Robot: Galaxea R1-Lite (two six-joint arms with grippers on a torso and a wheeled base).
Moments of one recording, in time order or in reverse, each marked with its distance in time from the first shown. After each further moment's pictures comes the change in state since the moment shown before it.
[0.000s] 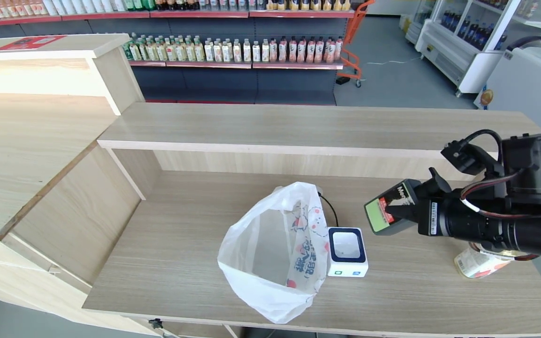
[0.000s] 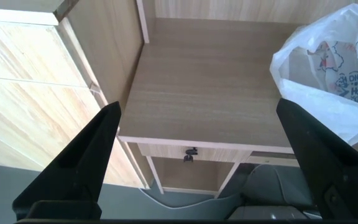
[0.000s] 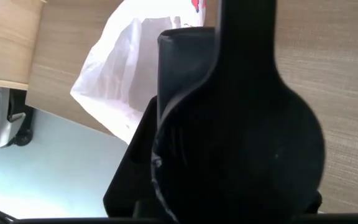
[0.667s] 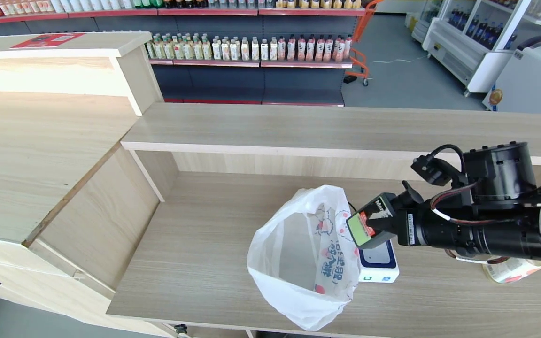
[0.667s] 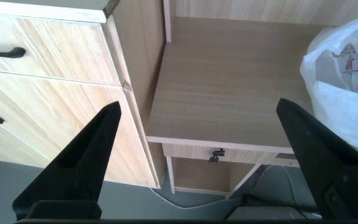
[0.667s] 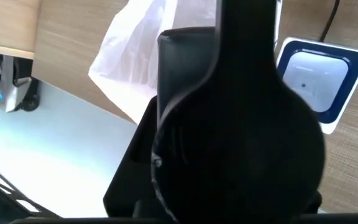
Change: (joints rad) left arm 0.000 0.000 0.000 0.000 0.000 -0.003; right arm 0.025 0.113 -0.014 -0.006 0.078 -0.014
